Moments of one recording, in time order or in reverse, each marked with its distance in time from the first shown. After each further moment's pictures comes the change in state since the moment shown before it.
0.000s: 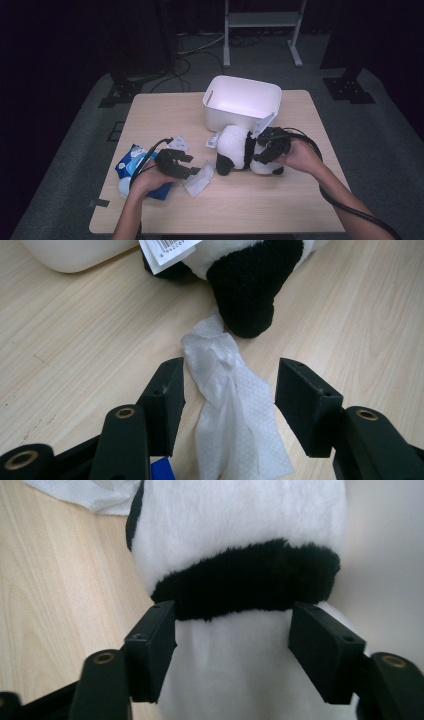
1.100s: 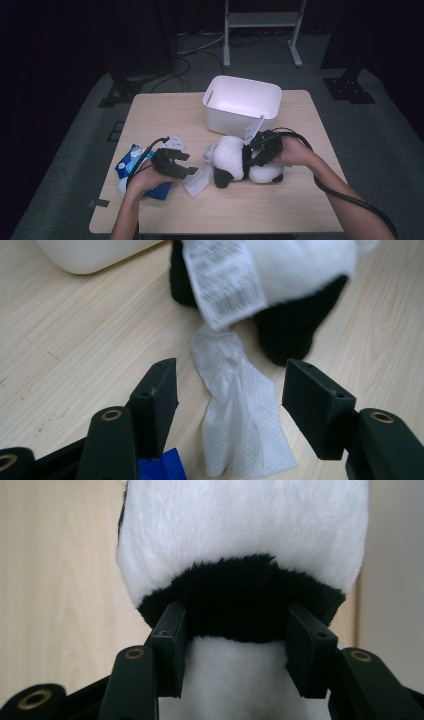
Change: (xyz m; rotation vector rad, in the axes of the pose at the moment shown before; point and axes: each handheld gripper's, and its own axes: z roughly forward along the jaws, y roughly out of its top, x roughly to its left) left arm 0.003 -0.003 -0.008 -0.019 0.012 -0.008; right arm 0.003 0.009 0.019 0.018 0.182 -0.156
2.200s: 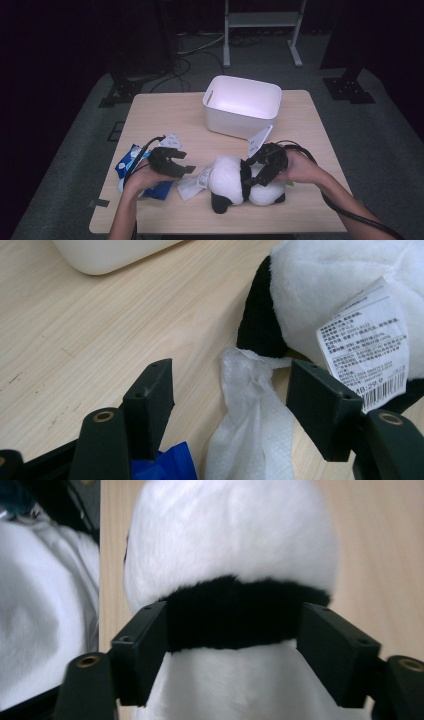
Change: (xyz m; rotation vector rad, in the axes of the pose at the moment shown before) left arm 0.005 -0.003 -0.006 -0.010 0.009 -0.014; right arm 0.044 -0.002 -0.020 -0.105 0.132 0.035
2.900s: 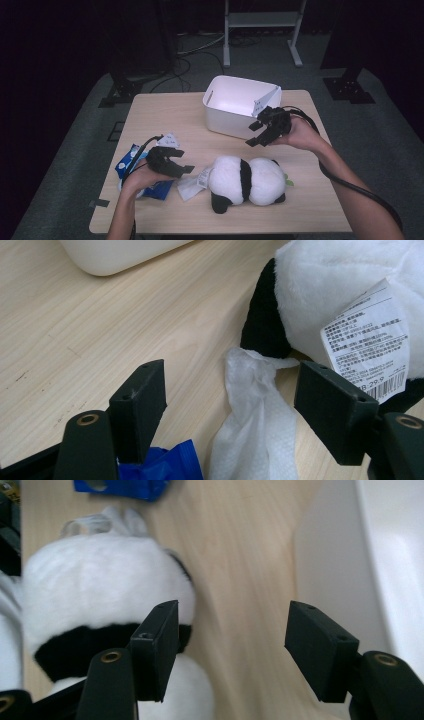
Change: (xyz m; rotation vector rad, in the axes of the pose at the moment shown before) left arm 0.004 -0.003 -0.003 -0.020 0.006 -0.012; right arm -0.073 0.026 -0.047 -0.052 -0.141 0.078
